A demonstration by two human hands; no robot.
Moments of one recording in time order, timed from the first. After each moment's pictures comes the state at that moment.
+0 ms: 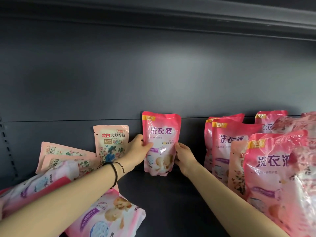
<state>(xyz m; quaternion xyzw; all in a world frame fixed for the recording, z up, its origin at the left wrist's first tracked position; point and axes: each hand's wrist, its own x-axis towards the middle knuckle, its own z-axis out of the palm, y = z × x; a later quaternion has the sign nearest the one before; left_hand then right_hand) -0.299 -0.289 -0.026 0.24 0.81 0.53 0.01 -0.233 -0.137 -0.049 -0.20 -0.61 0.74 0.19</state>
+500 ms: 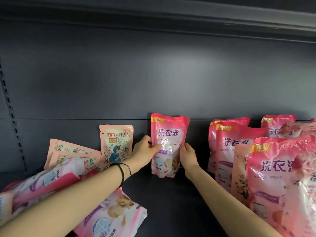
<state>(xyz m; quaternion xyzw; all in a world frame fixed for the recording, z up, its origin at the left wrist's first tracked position) -0.288 -0.284 -0.026 0.25 0.82 0.52 -0.01 -0.239 -0.131 -0.056 -0.22 -0.70 0.64 0.25</state>
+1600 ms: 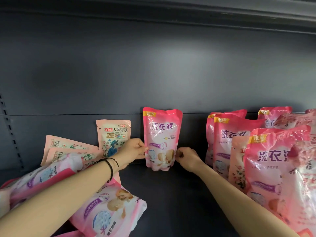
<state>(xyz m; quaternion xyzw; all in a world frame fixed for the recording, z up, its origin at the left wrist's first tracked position) -0.321 -0.309 -0.054 0.25 0.75 0.61 0.10 -0.219 -0.107 -0.068 -0.15 -0.93 0.31 0.11</state>
